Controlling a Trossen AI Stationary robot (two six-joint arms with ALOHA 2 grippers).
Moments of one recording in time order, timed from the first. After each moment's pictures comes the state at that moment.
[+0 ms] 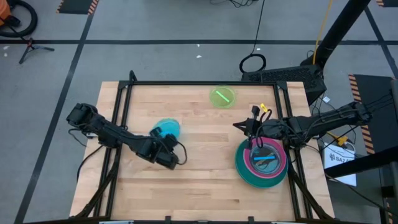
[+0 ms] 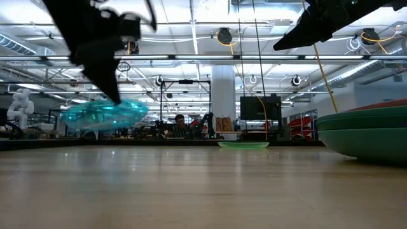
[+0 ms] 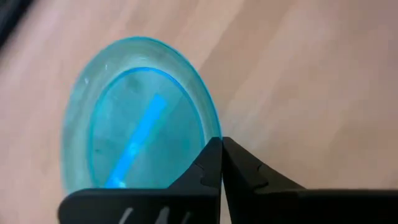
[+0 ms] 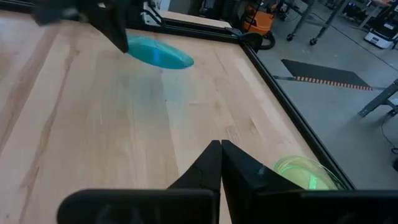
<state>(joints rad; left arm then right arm) -0.37 1.58 1.02 -0.86 -0.56 -0.88 0.19 0.90 0.58 -0.14 0.50 -0.04</state>
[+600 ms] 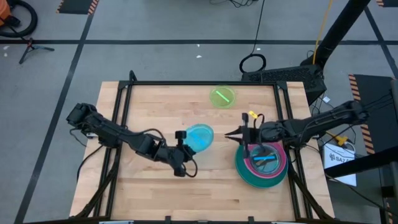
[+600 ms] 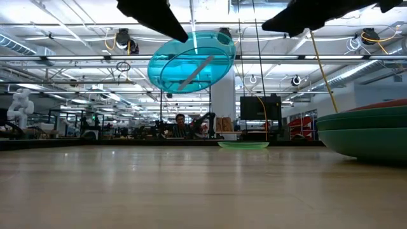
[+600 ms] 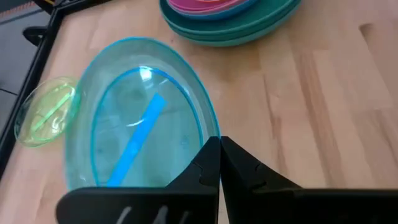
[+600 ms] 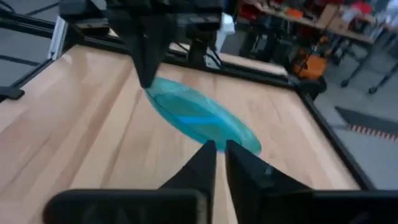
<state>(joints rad) -0.37 1.58 1.17 -0.39 -0.42 -0.05 0.22 1.00 0.59 0.09 0.29 -0.13</state>
